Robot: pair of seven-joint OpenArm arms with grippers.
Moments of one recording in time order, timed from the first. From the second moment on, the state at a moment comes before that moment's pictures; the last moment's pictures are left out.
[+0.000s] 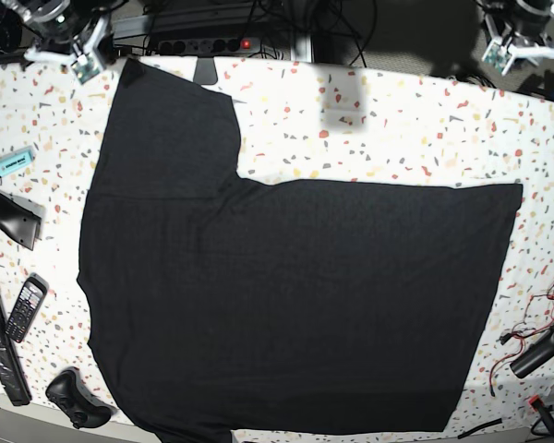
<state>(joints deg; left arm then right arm) 52.3 -27.4 -8.9 117.9 13.3 -10.8 27.0 -59.4 38.5 11.0 125.2 11.5 3.6 -31.6</state>
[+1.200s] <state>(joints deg) 10.9 -46.6 23.2 90.6 23.3 -7.6 20.7 -50.4 36.3 14.1 128.1 9.1 4.0 -36.5</state>
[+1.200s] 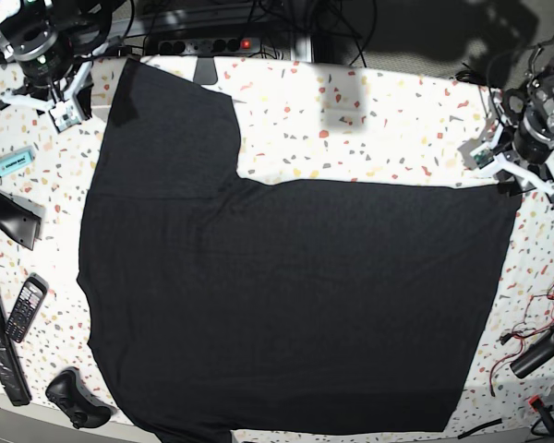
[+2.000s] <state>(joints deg) 2.5 -41.6 23.7 77.2 22.6 -7.2 15.1 -49.8 36.2 14.1 128.1 9.1 4.0 -39.2</state>
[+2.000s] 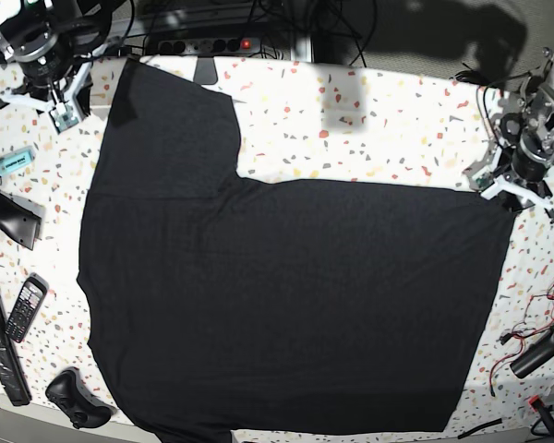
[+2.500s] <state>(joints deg) -3.0 -39.0 23.4 69.5 21.4 -15.5 12.3 -49.8 36.2 14.1 128.1 9.1 4.0 -39.4</state>
